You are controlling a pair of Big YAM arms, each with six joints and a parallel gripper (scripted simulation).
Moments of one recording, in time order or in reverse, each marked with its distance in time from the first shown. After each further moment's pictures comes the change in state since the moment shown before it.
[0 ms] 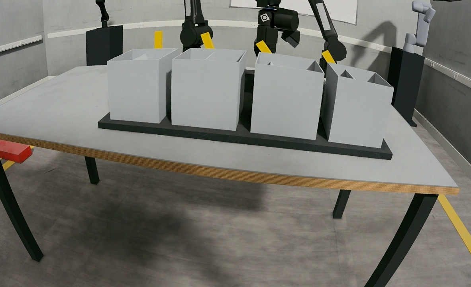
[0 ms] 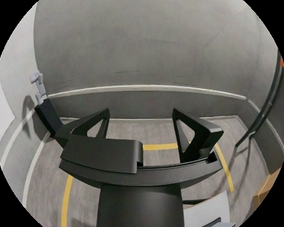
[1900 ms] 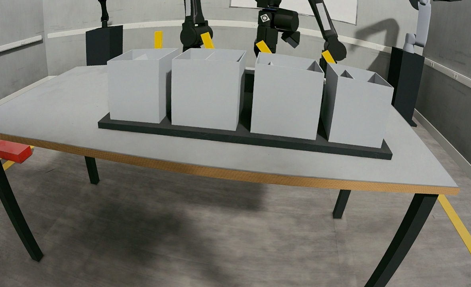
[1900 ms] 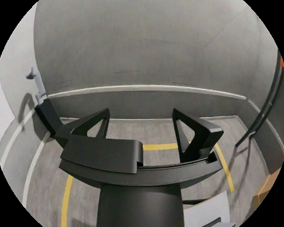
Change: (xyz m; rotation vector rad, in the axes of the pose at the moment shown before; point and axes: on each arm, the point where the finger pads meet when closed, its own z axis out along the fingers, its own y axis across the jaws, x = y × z) left arm 0.000 0.000 0.000 0.000 0.000 0.000; right arm 0.000 0.000 0.001 -0.002 0.004 0.000
